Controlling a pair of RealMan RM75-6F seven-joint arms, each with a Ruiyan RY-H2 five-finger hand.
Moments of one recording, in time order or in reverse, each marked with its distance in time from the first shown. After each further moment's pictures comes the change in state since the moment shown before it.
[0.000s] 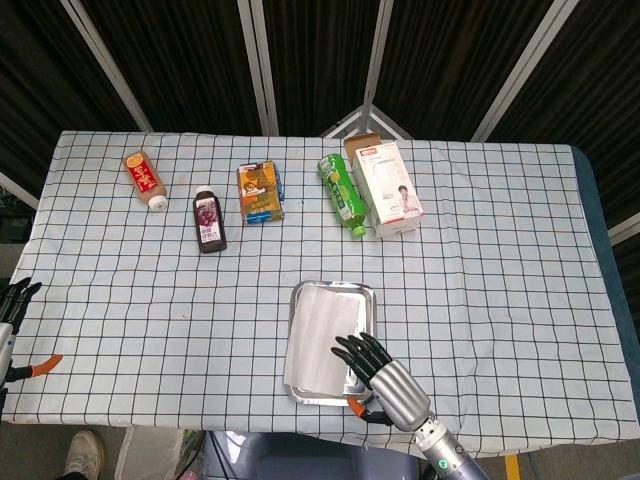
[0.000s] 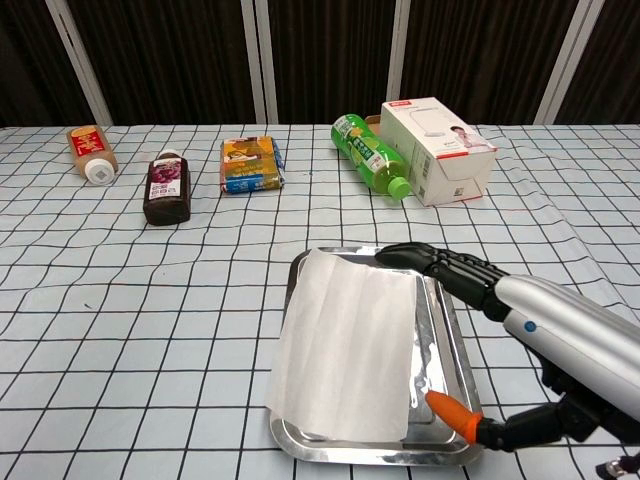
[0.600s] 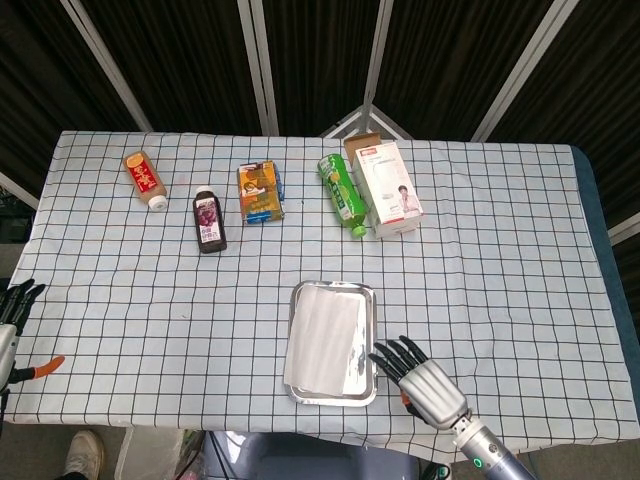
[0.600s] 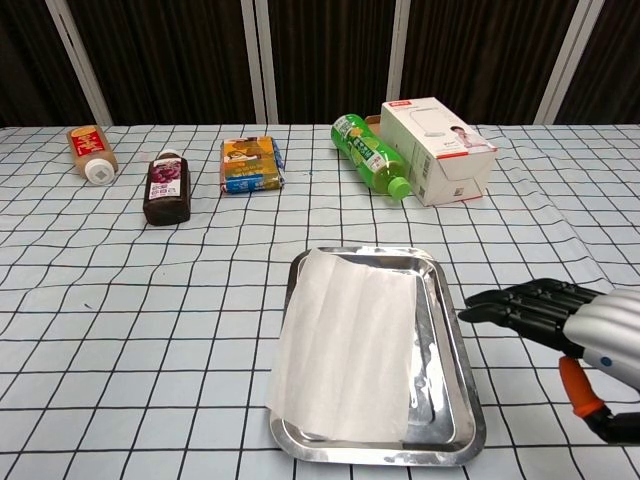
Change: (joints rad) left arm 0.000 -0.002 0.005 -0.009 0.001 -0.003 0.023; right arm 0.033 0.283 -0.024 -0.188 0.120 -0.211 -0.356
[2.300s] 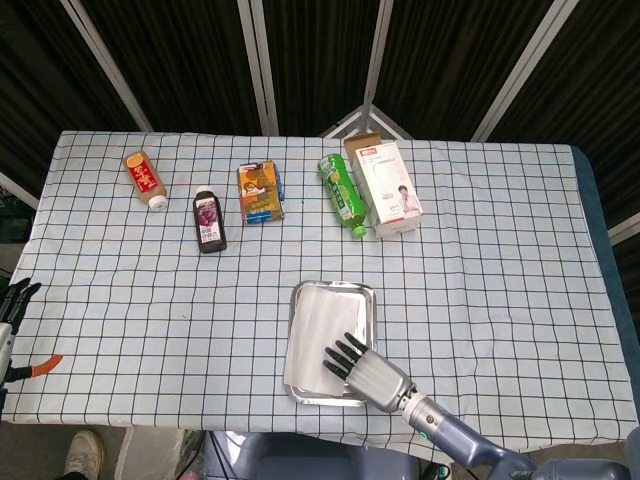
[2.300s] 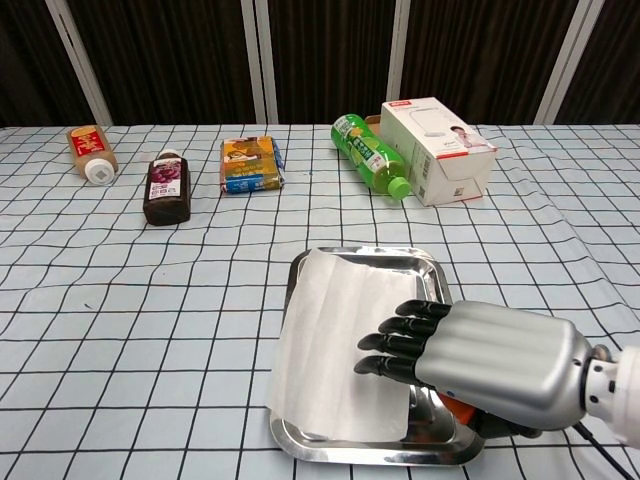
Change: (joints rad) left arm 0.000 0.007 -0.005 0.002 -0.008 -0.005 -0.035; right arm 0.226 -0.125 0.119 0.003 0.197 -0.335 -0.433
